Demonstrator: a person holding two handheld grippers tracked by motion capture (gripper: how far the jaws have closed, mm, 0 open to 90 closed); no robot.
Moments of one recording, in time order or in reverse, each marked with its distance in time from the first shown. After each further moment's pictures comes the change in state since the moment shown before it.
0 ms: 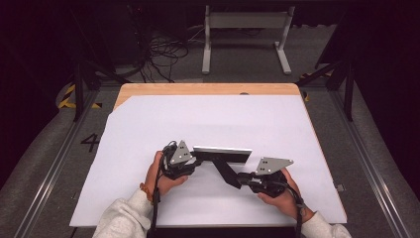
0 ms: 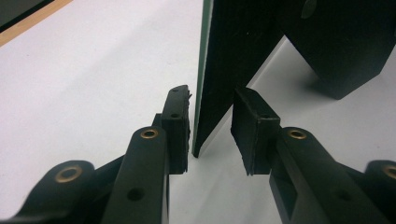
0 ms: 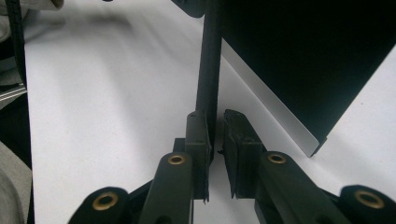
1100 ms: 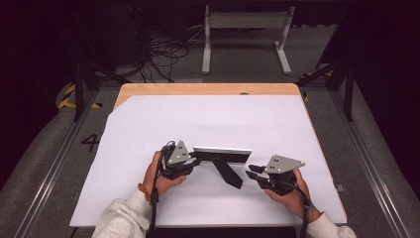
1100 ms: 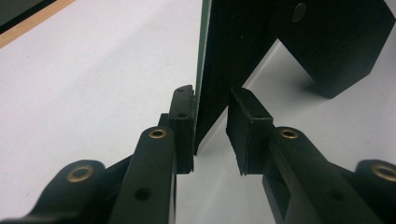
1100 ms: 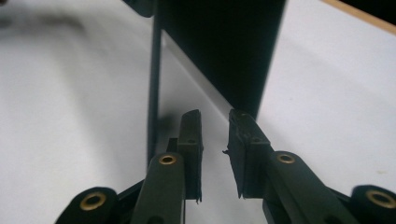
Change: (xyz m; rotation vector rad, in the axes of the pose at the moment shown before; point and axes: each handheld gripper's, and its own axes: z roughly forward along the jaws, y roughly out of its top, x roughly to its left) left arm 0.001 0.000 -0.005 -0.004 -0.013 0.001; right arm -0.009 -0.005 -0.020 -0.038 -0.166 -0.014
